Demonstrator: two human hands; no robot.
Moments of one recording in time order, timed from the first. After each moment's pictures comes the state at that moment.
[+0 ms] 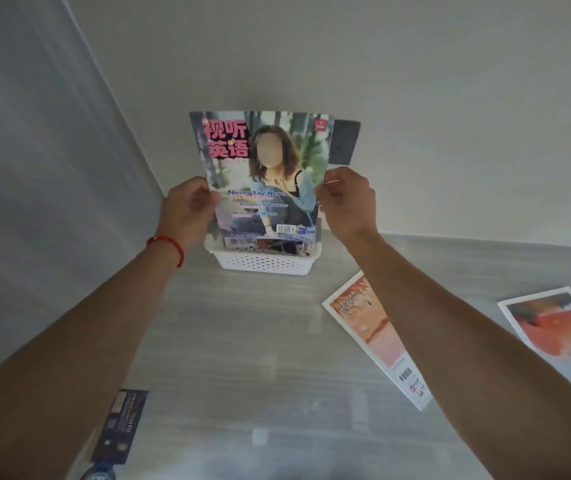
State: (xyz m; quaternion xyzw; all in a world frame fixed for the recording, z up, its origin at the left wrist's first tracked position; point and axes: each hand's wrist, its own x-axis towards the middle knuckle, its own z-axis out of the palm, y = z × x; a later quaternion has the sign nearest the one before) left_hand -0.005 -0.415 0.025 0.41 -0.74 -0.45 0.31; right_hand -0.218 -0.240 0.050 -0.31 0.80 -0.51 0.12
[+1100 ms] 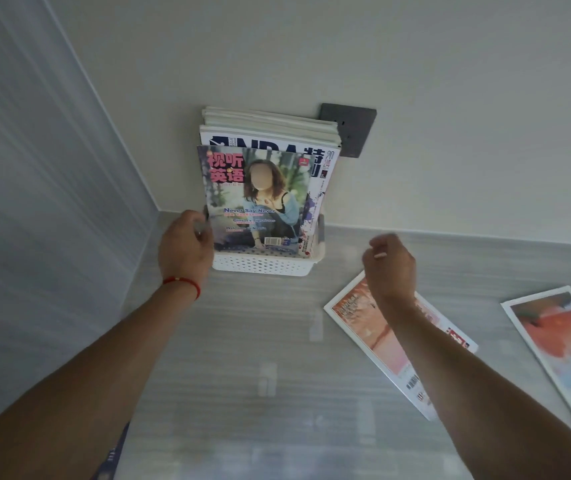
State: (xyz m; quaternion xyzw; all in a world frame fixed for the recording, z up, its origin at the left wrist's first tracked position) left_hand -0.007 -0.406 -0.054 0.51 -0.78 -0.25 0.27; right_hand -0.239 -0.172 -0.062 -0.21 0.90 -0.37 0.04
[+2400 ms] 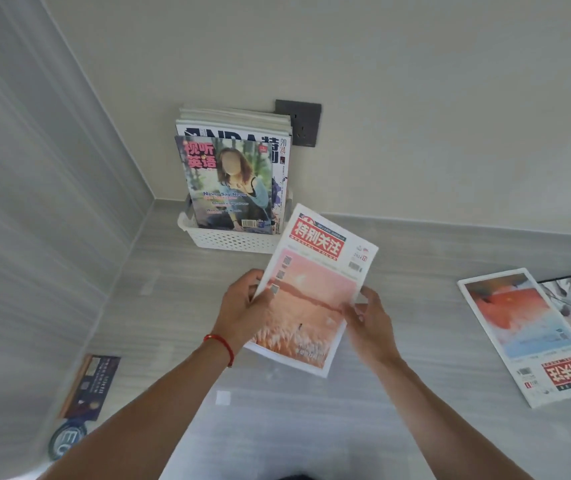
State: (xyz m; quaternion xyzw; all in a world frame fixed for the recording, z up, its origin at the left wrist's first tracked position) left_hand -0.012 -0.181 -0.044 0.40 -0.68 -0.59 0.18; right_hand -0.185 -0.016 -0.074 -0.22 0.85 -0.39 0.27
